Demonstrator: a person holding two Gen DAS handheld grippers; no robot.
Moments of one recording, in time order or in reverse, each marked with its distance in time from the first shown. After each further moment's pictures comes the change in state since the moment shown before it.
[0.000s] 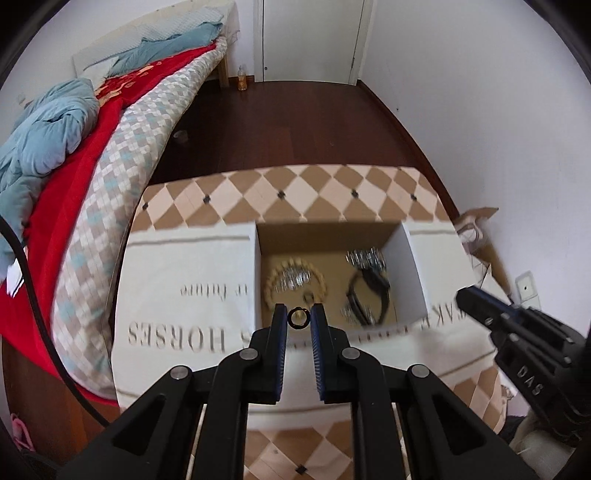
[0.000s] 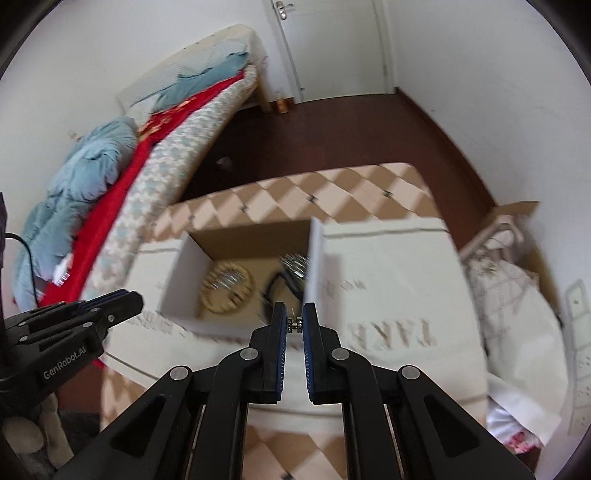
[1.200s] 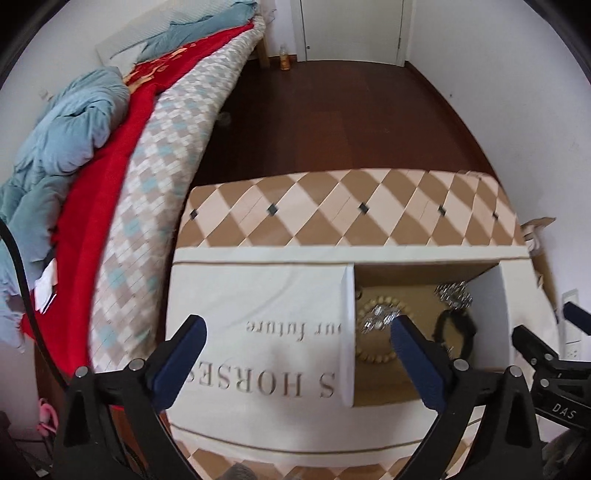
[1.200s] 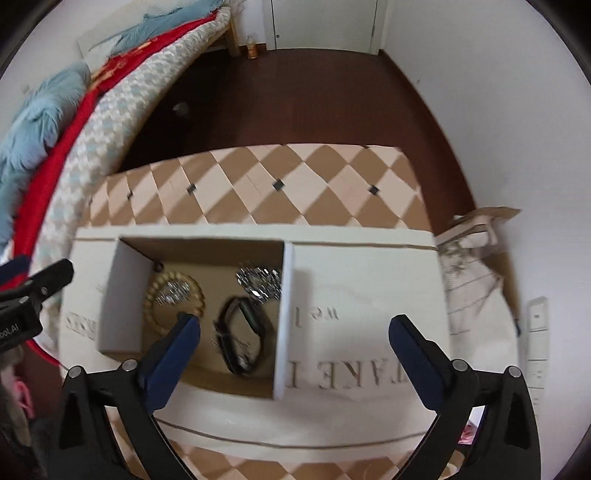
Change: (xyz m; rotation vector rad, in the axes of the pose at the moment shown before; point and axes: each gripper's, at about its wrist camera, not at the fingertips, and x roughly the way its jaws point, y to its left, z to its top) left arm 0.042 0.053 0.039 -0.045 0.090 0.198; right arm 0.058 0.006 0.046 -0.062 0.215 -0.301
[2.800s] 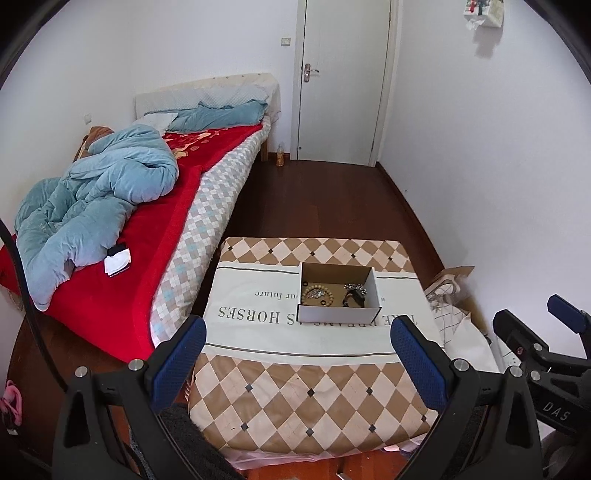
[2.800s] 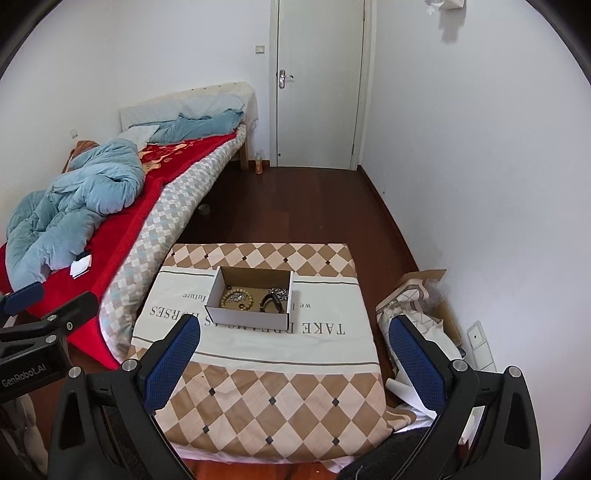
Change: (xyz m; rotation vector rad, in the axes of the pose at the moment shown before) left arm -0.309 0.012 -0.191 -0.090 -0.409 -0.119; right arm -0.338 0.003 -0.202 -0.010 -0.492 -0.005
